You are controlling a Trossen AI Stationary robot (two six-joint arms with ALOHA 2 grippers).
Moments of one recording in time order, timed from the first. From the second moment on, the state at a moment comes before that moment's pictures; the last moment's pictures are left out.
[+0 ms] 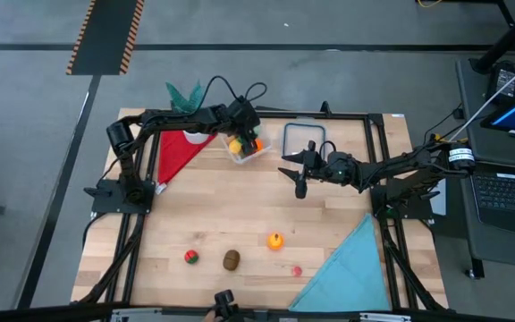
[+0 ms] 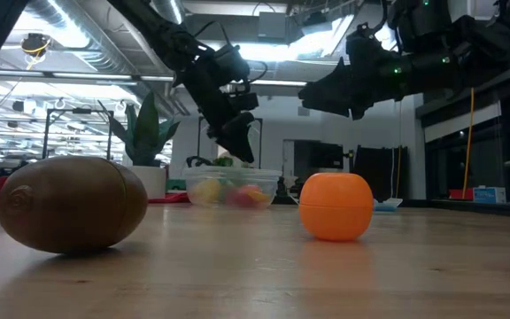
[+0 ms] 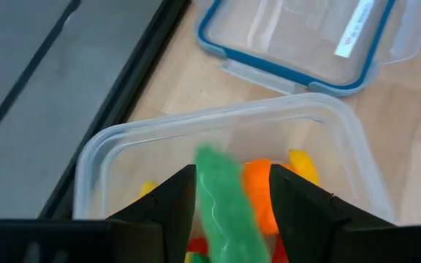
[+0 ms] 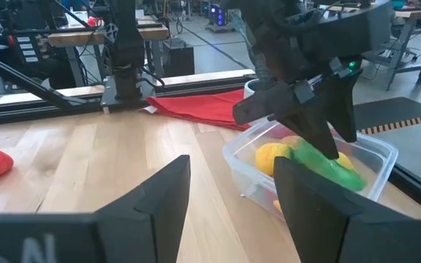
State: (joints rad) left arm 0.53 1.84 1.26 -0.27 -0.03 0.17; right arm -0.11 1.40 0.44 0.83 0.16 0.05
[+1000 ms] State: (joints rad) left arm 0.34 1.53 1.04 -0.23 -0.03 0.17; right arm -0.09 1.39 0.44 0.88 0.10 -0.05
